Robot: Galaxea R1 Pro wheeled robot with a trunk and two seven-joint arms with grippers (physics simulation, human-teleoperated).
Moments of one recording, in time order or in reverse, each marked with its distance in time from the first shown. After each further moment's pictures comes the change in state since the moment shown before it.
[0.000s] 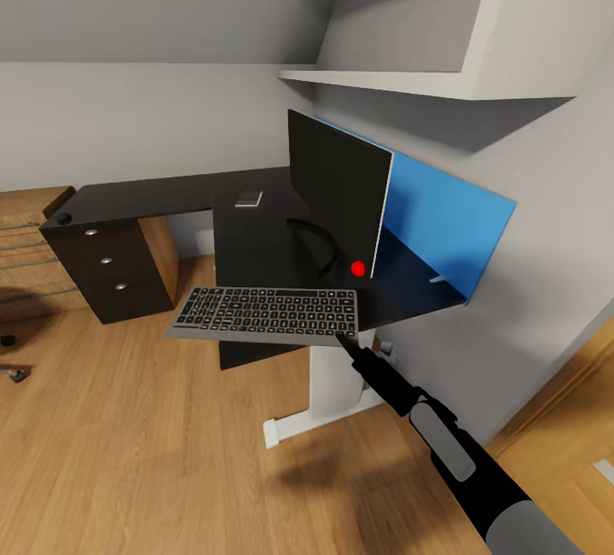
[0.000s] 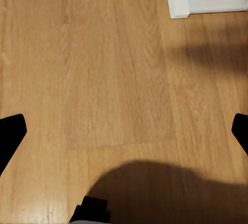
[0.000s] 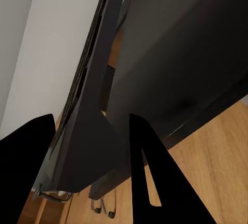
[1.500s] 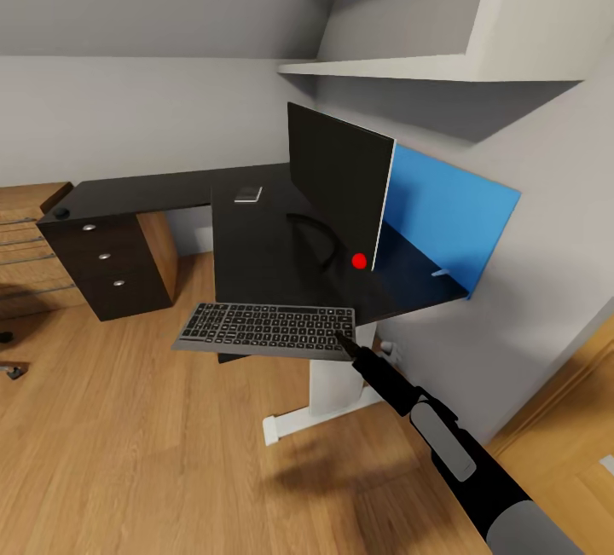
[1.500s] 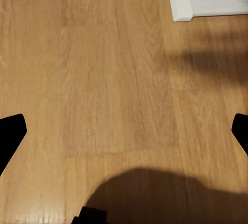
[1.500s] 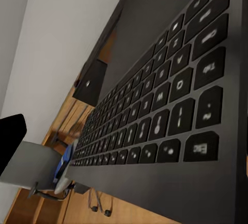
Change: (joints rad) left arm 0.000 0.000 0.001 -0.004 0.001 -0.024 0.003; right arm 0.000 -0.002 -0.002 -0.002 0.004 0.003 0.001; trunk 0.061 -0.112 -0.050
